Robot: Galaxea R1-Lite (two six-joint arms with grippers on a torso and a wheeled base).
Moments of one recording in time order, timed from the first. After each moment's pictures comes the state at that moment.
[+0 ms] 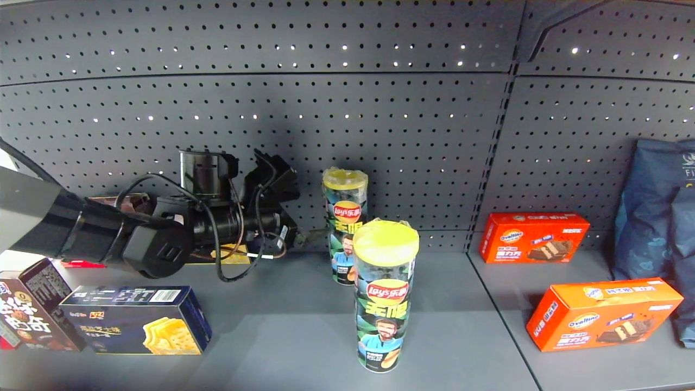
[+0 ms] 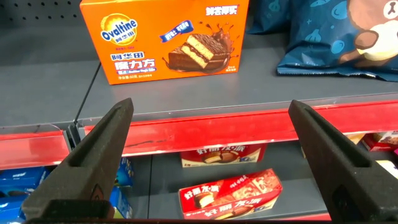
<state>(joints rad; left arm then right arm) -0.27 1.95 -1.09 -0.53 -0.44 0.41 -0.14 0.08 0.00 0.00 0.03 0.01</state>
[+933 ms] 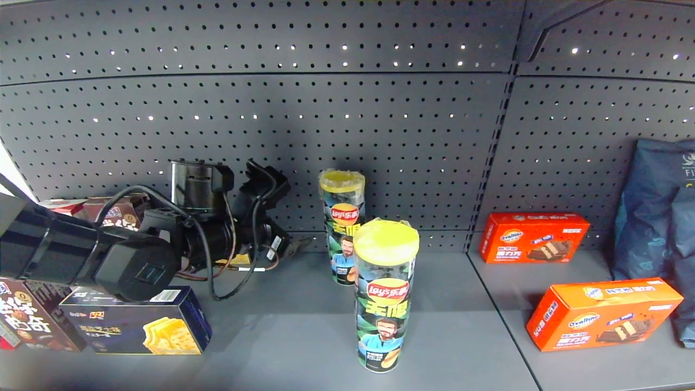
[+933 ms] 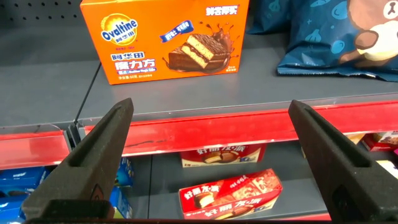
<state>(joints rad) -0.30 1.88 -0.97 -0.52 -0.12 0.40 -0.14 0.08 0.00 0.00 0.03 0.01</state>
